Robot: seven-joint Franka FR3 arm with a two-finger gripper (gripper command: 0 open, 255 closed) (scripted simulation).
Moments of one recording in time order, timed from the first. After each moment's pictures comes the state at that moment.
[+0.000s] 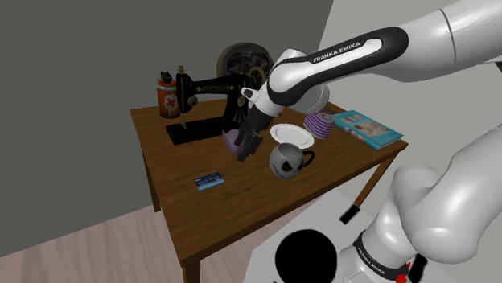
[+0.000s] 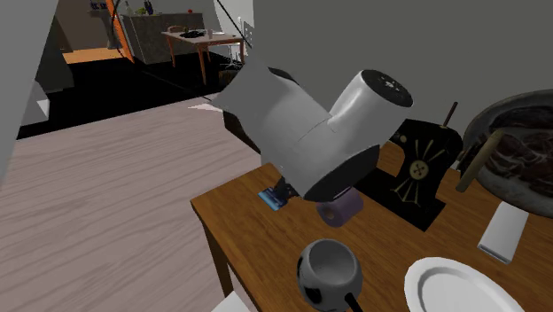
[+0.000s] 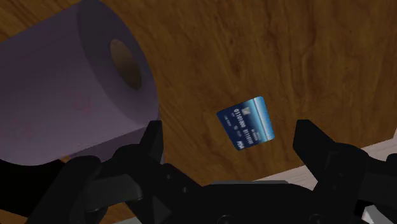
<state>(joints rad) 0.46 -0.28 -0.16 -2.52 0.48 2.43 -1.07</state>
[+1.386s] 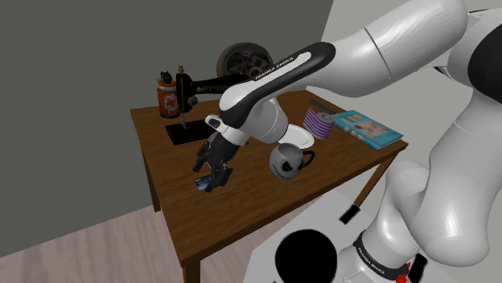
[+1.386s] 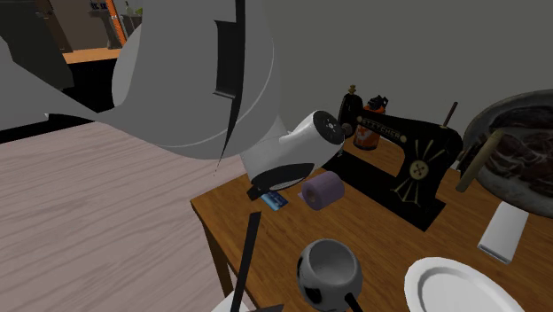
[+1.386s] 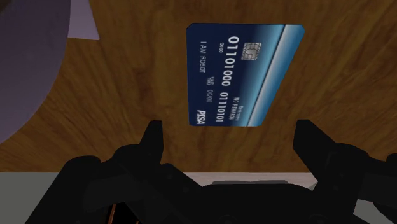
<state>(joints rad) 0.68 0.02 -0.16 -2.39 0.96 2.56 -1.74</state>
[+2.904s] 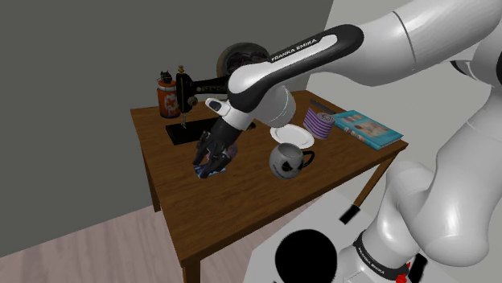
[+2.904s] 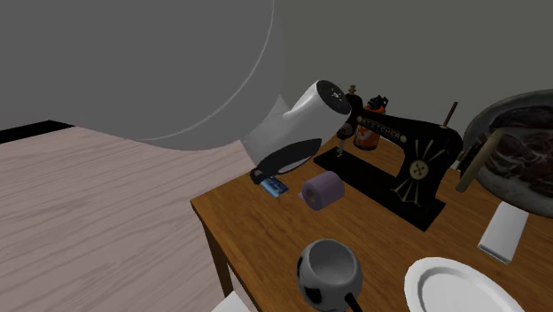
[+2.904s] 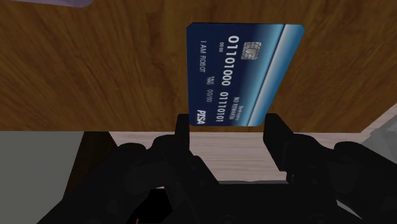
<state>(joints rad) 0.67 -0.07 -0.16 -2.37 0.82 2.49 -1.59</state>
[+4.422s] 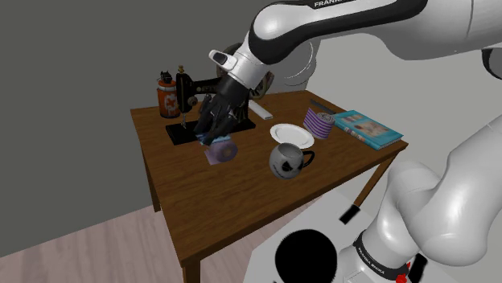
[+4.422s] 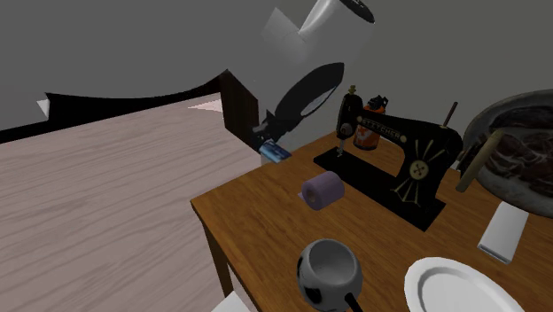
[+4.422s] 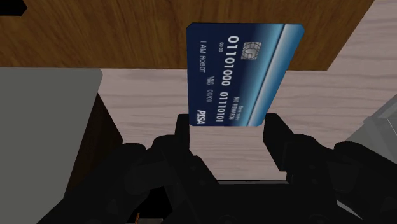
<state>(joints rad) 0.62 -0.24 -0.16 -2.26 0.60 2.27 -1.35</state>
